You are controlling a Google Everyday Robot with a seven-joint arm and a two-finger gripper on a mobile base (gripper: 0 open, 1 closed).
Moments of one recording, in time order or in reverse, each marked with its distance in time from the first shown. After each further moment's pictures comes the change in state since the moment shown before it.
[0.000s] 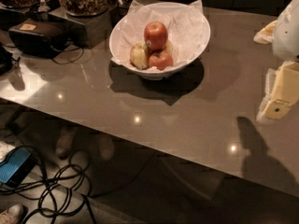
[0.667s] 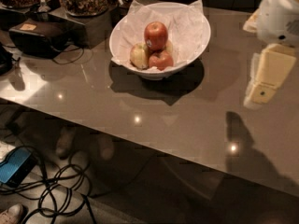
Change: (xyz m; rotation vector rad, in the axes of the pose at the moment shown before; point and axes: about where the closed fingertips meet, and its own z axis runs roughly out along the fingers) arm -0.023 -0.015 -0.007 -0.005 0.039 -0.004
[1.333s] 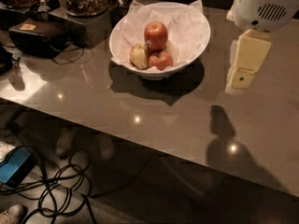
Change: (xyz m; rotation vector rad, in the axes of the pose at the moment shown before) arm -0.039 -0.017 0.000 0.009 0.025 -0.038
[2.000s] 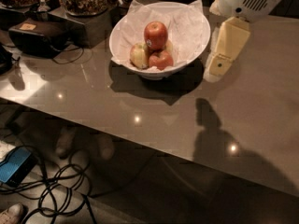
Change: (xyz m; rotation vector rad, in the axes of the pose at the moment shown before) arm -0.035 -0.017 0.001 -0.018 -0.165 0.025
